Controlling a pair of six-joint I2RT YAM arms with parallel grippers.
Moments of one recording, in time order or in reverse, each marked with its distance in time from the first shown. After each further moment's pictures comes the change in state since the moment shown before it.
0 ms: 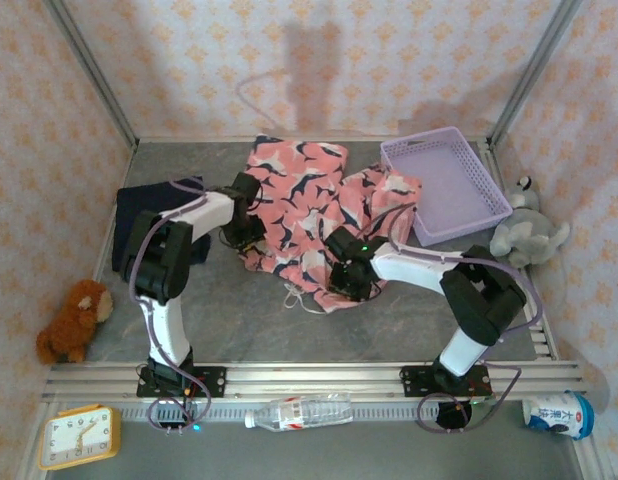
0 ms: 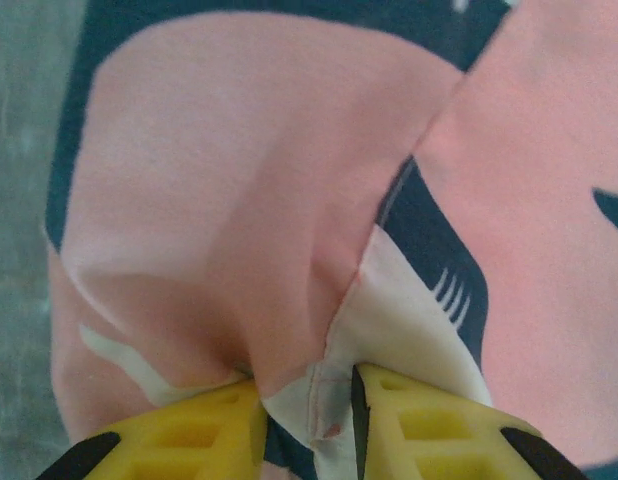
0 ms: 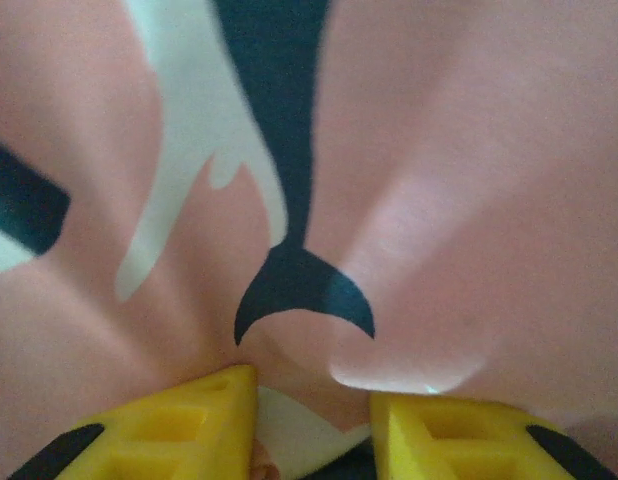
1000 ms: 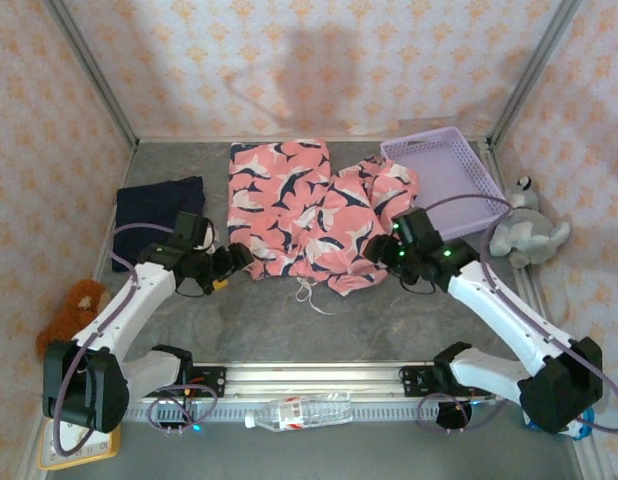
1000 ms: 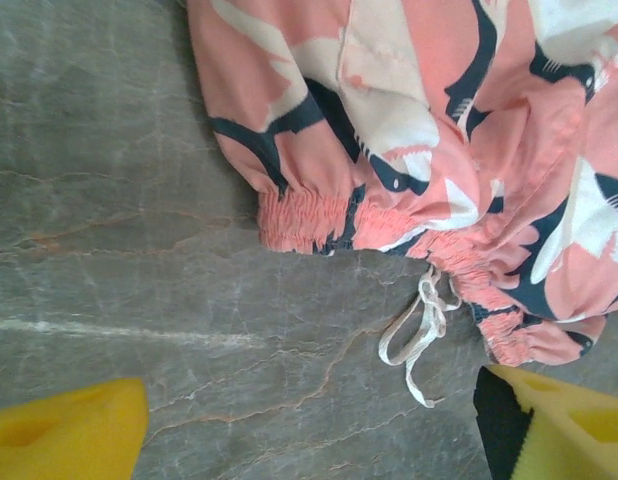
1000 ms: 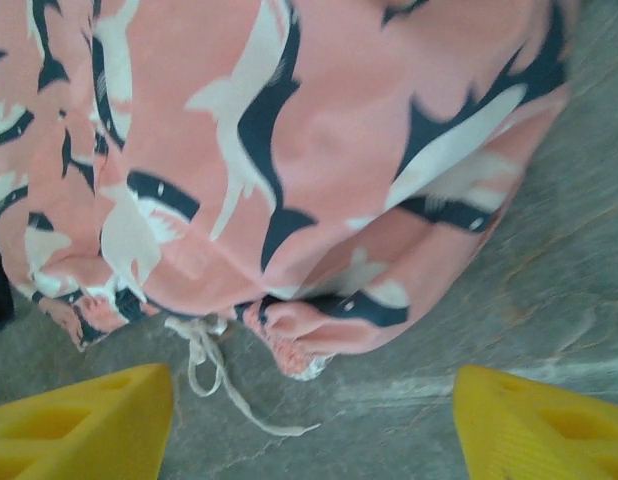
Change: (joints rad) left arm 0.069 -0.843 -0.612 0.047 0.321 -0.042; right arm -0.251 -0.561 -0.098 -0.114 0.097 -0.082
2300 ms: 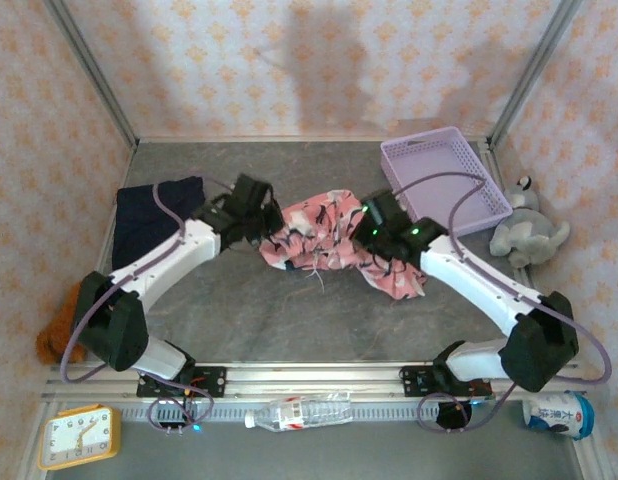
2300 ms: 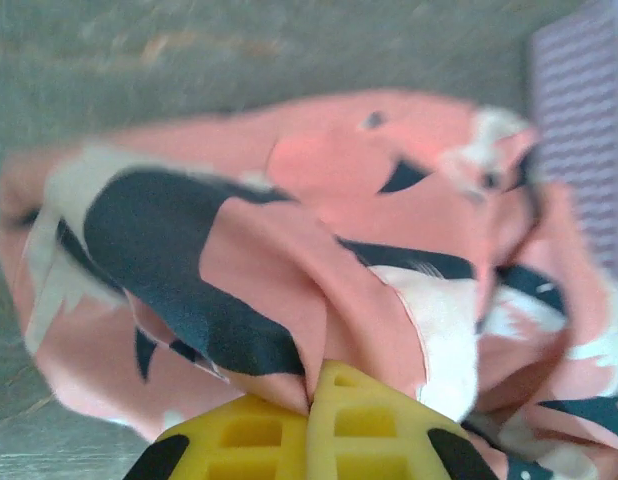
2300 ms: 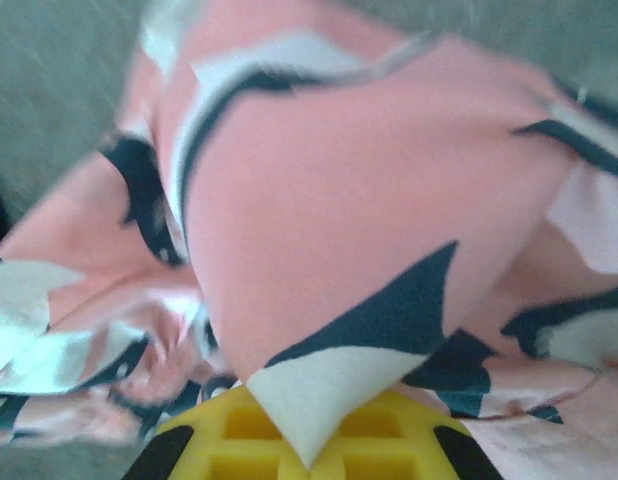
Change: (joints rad) left arm -0.260 0.344 0.446 0.159 -0.286 -0.129; right arm 0.042 0.217 0.218 0.097 0.137 0.069
